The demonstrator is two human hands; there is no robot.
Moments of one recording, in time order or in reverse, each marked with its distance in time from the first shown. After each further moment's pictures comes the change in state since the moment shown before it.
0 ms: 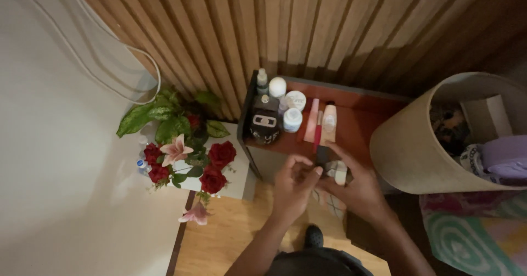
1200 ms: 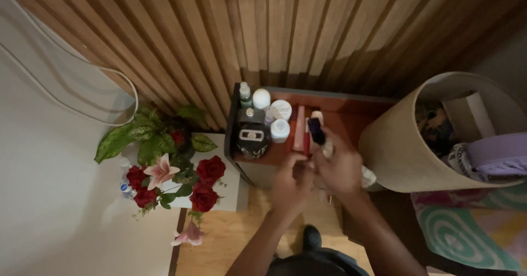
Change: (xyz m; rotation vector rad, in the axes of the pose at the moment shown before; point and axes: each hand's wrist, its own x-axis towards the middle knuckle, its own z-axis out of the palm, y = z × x) left_hand 0.031 0.008 0.002 0.363 -0.046 0.196; right_hand 0.063 0.038 0.032 -0.352 0.456 0.031
